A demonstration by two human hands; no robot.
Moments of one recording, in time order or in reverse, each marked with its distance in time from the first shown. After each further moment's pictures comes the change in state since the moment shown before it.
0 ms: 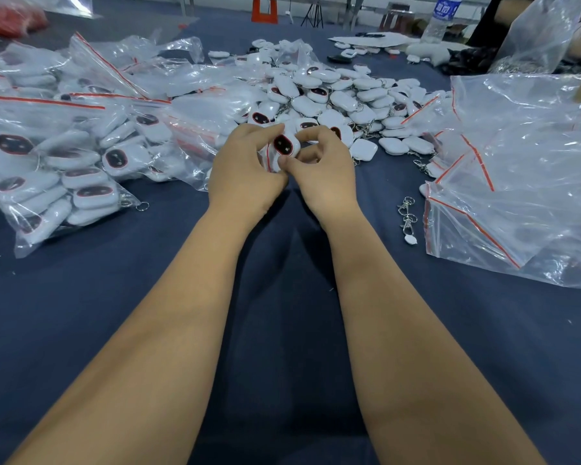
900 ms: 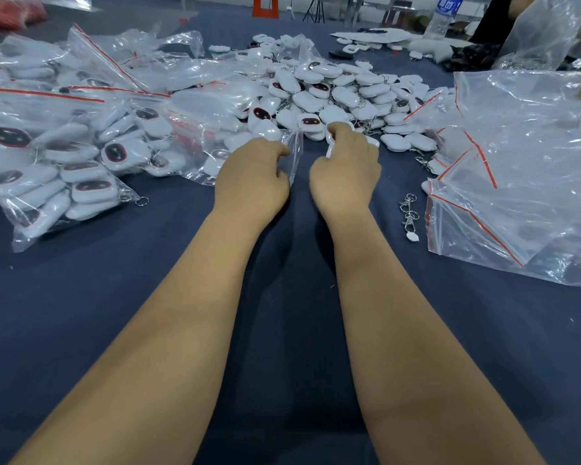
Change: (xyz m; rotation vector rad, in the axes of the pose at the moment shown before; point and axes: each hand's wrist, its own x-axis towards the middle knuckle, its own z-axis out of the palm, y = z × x) left_hand -0.002 -0.002 0.008 0.378 -0.081 0.067; right_hand 0.004 0.002 -0.011 -0.680 0.174 -0.022
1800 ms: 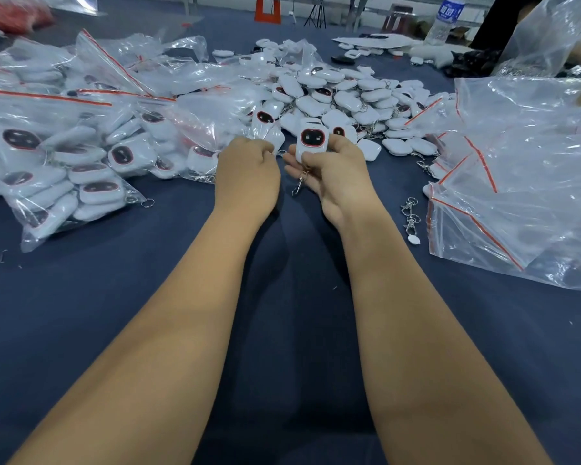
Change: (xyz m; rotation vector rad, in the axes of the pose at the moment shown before) left_hand 0.002 0.004 -0.011 -0.188 0.044 -0.179; right_hand -0.001 -0.010 -0.002 1.281 -0.339 0.320
